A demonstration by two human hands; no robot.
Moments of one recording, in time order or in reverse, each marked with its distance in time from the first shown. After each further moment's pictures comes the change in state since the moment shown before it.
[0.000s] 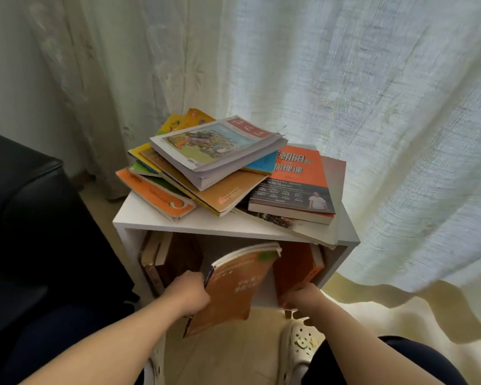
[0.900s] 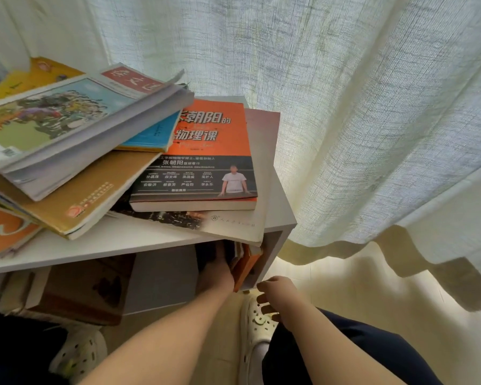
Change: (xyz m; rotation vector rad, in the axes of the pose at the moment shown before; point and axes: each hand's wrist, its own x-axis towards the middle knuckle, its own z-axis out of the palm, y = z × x) left_hand 0.094 0.160 0.113 0.056 0.054 0.050; right_hand 0.066 0.062 -0.040 0.325 0.016 0.208
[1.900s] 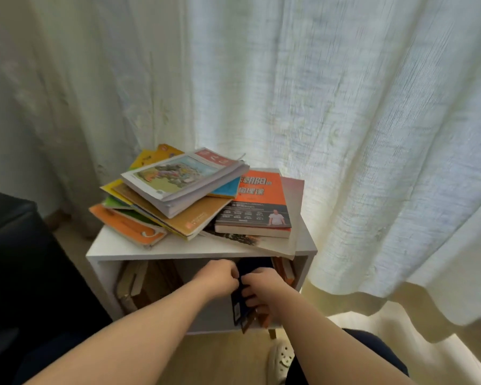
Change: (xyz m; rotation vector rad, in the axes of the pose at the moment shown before) left_hand -0.110 -0.048 -0.141 0.025 0.020 0.234; right_hand -0.135 -0.071 0.055 -0.062 -0.072 -0.335
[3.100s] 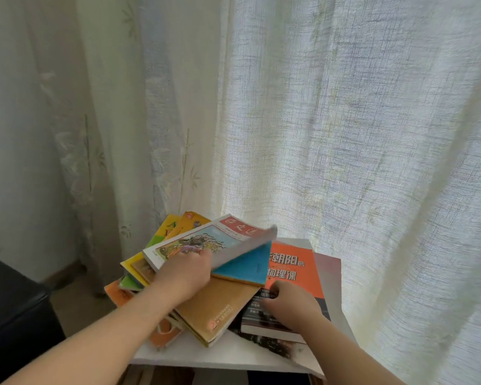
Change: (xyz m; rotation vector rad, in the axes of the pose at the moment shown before) left_hand 0.031 -0.029 -0.168 0.532 0.478 0.037; right_hand 0.046 -0.127 -0.032 -0.742 0.249 -0.390
